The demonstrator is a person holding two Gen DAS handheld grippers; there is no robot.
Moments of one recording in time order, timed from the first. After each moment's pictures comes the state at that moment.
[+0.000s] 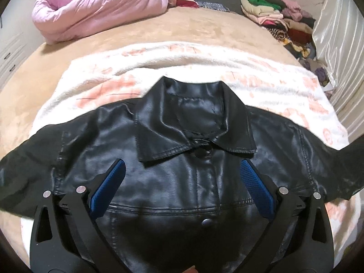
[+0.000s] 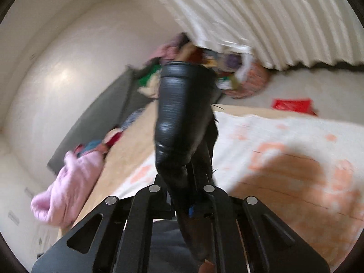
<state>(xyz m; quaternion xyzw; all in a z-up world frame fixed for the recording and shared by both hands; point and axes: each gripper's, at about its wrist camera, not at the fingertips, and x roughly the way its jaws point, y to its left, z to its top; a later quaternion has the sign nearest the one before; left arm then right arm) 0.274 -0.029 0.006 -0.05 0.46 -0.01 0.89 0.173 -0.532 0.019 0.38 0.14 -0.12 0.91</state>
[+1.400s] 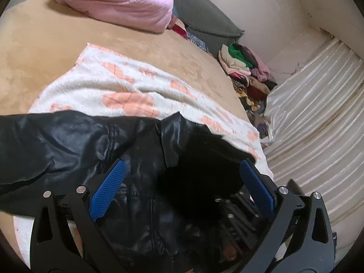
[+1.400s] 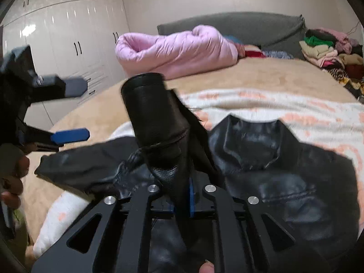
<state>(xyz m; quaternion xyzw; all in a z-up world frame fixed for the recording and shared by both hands) 0.211 0.151 0.045 -0.29 0.38 -0.15 0.87 0.249 -0.053 -0.008 0.04 0.28 0.26 0.92</state>
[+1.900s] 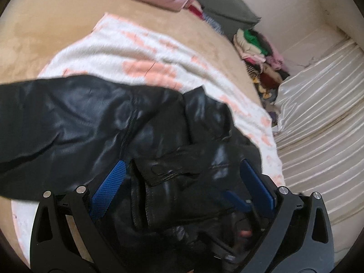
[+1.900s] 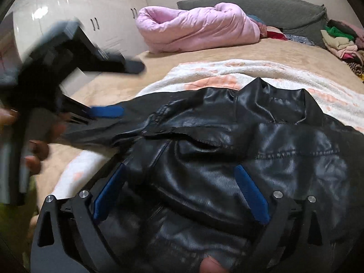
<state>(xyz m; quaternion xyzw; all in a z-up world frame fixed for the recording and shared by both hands) 0.211 0.165 -0.003 -0.30 0.45 -0.13 0.83 0.206 -0.035 -0.033 0.01 0.34 0.32 0.88</state>
